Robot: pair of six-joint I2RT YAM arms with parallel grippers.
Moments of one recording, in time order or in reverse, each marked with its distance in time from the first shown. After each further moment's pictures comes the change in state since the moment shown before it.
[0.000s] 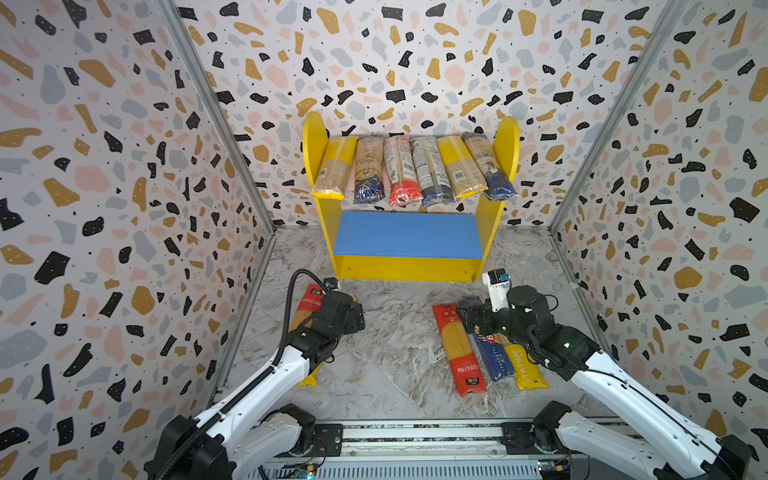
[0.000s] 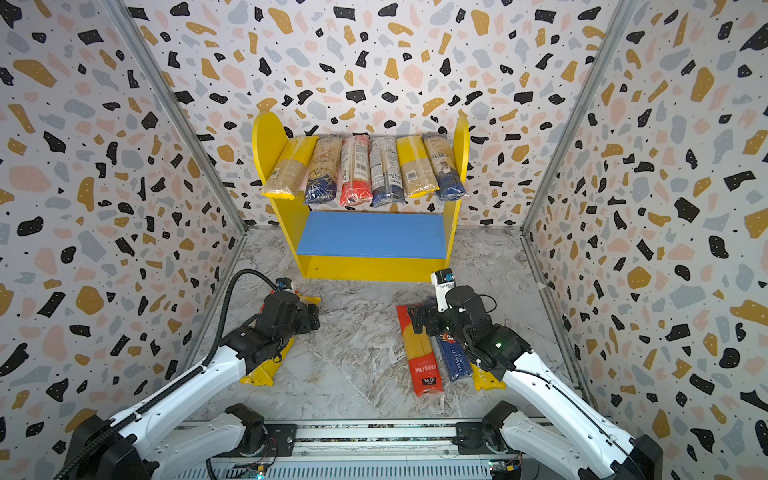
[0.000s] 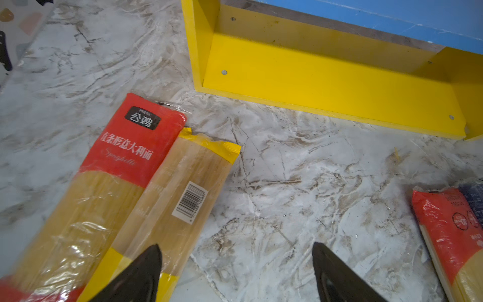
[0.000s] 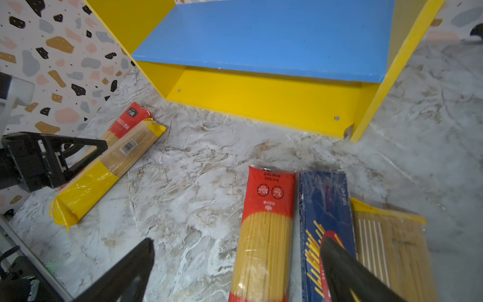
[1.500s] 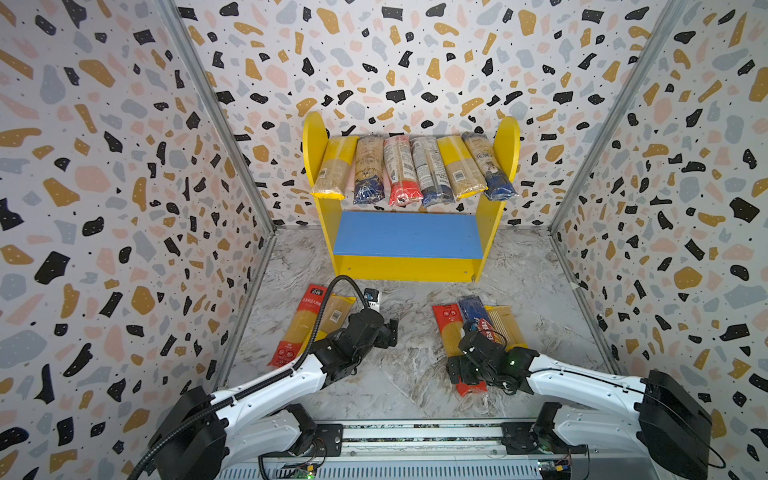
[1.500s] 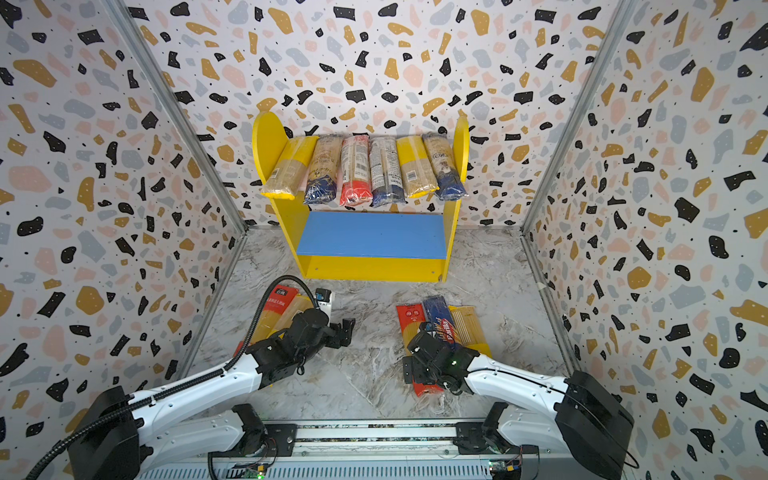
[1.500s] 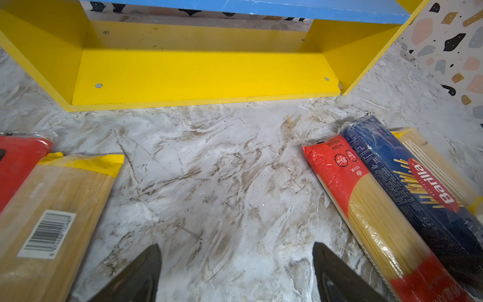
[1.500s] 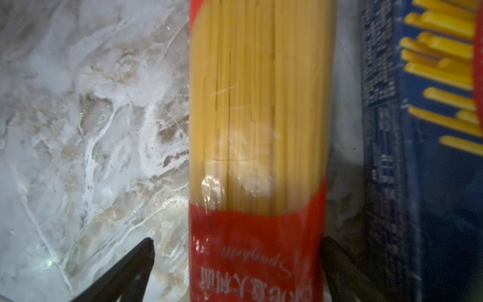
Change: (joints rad) left arm -0.327 0.052 -0.061 0.238 -0.028 0.027; right arm 0.275 0.283 -0.282 0.025 0.090 0.355
